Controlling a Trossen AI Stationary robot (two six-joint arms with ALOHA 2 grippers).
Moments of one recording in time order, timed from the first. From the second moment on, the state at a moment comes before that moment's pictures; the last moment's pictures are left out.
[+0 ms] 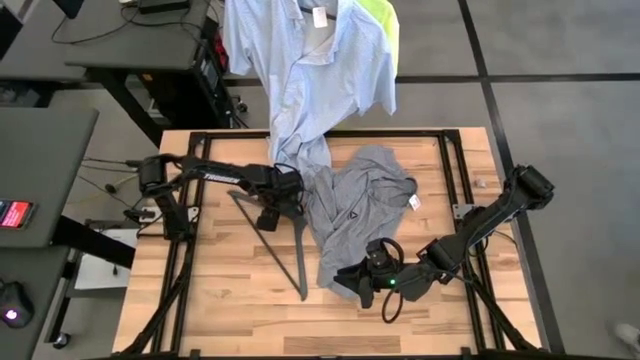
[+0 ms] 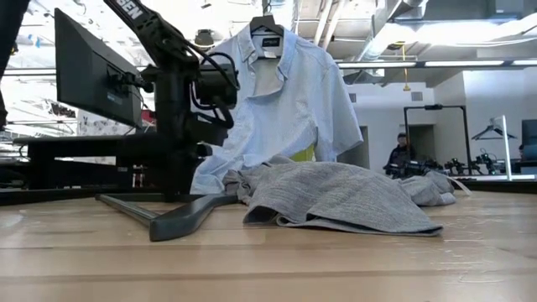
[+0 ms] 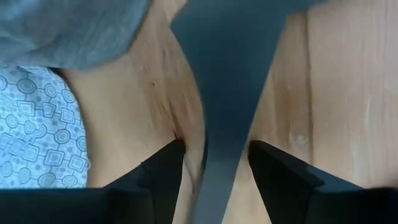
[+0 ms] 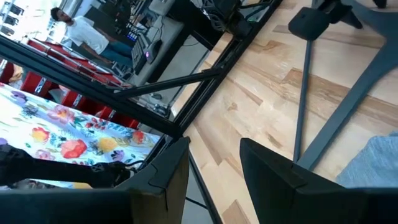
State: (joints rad) left arm 0.27 1.81 0.99 -0.65 -0.03 0.47; right arm 0.62 1.54 1.11 0.08 0.65 1.16
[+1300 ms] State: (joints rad) left arm 0.04 1.25 1.10 -1.11 -0.15 0.19; right arm 0.58 1.54 1.11 0.09 0.66 1.16
